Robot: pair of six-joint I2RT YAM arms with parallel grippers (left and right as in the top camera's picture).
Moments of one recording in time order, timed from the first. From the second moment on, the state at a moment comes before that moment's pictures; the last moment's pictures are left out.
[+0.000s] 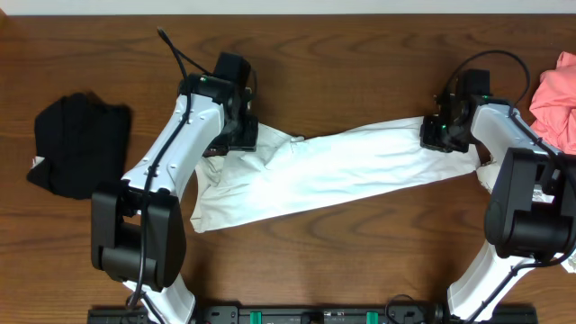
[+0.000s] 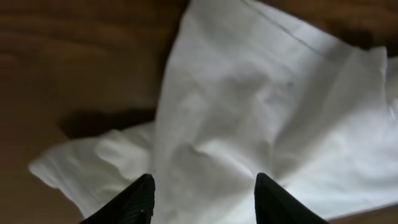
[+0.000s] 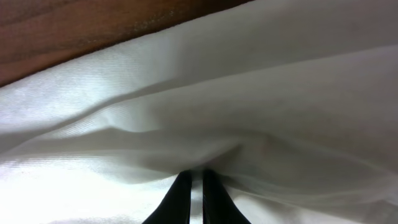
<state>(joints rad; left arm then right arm) -0.27 1.86 1.46 -1.04 0.02 -0.20 -0.12 1.99 1.27 -0.65 -0.16 0.09</state>
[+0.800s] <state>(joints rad) -0.20 2.00 1.46 -1.03 0.05 -0.20 -0.12 1.99 1.27 -0.66 -0.15 0.09</state>
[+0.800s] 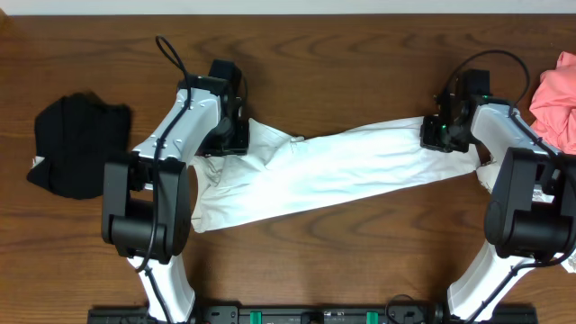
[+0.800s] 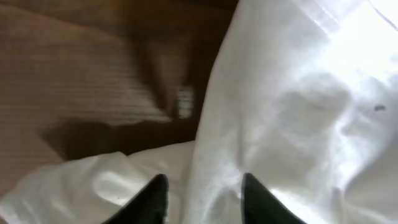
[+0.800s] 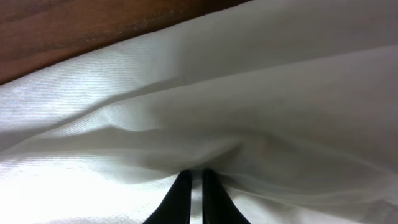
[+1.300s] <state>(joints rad) -0.21 1.93 1.46 -1.07 0.15 -0.17 -0.12 1.99 1.27 -0.66 -0.15 0.09</state>
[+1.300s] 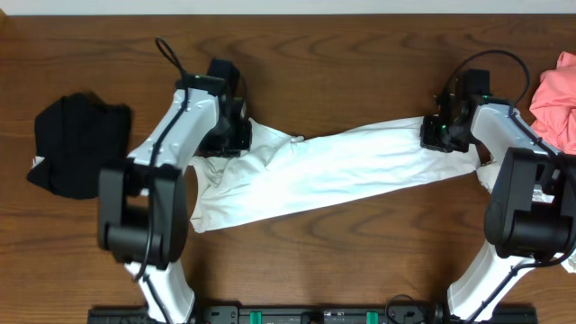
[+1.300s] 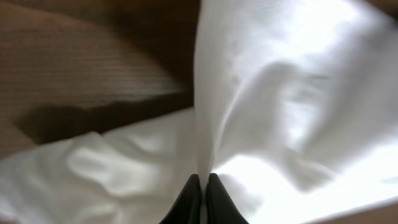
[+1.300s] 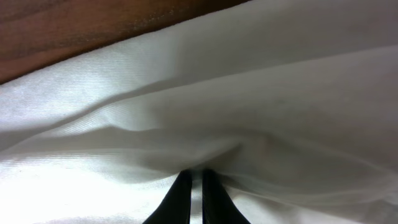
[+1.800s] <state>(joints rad) -0.35 1.72 1.42 -1.30 0.26 -0.17 -0.12 2.00 1.27 -0.66 -0.15 0.09</state>
